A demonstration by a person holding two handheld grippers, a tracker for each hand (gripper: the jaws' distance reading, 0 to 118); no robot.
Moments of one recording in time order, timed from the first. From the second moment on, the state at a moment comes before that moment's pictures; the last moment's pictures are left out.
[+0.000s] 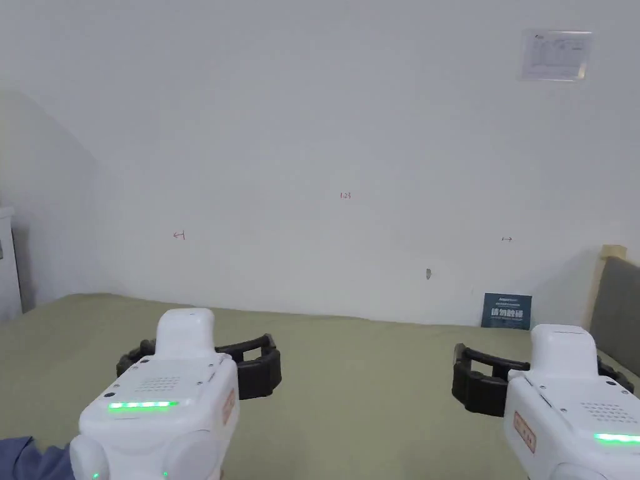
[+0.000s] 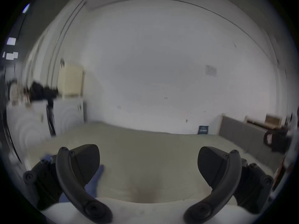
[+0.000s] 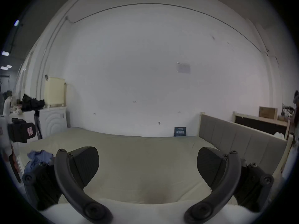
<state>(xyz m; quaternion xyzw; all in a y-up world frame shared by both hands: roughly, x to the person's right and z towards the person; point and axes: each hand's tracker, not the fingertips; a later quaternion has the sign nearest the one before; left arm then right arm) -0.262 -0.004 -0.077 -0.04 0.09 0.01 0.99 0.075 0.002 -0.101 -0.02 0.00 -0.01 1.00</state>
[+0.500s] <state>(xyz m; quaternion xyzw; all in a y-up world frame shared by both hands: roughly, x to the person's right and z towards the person) -0.262 -0.001 -0.074 -0.07 0.08 0.00 0.99 0.069 -0.006 -0.094 -0.02 -0.02 0.01 1.00</state>
